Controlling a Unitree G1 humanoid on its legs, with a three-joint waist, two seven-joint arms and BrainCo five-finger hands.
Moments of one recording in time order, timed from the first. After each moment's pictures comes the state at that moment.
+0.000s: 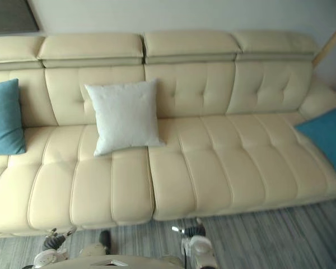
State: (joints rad) left arm 0.15 0.02 0.26 0.88 -0.04 -0.06 0.15; right arm 0.00 -0.06 -0.20 0.88 -0.10 -0.04 -0.17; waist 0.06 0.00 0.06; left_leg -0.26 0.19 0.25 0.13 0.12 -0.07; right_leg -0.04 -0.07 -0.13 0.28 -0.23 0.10
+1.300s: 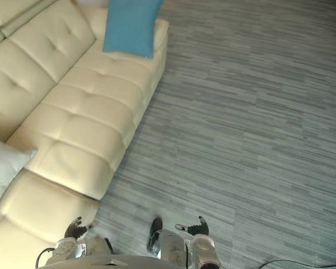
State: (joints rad) left arm 0.07 0.03 0.13 0.91 0.04 -0.05 0.15; right arm 0.03 -0.07 -0.17 0.91 -0.06 -0.02 -0.21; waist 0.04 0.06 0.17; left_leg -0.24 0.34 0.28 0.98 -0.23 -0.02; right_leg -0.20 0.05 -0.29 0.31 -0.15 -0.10
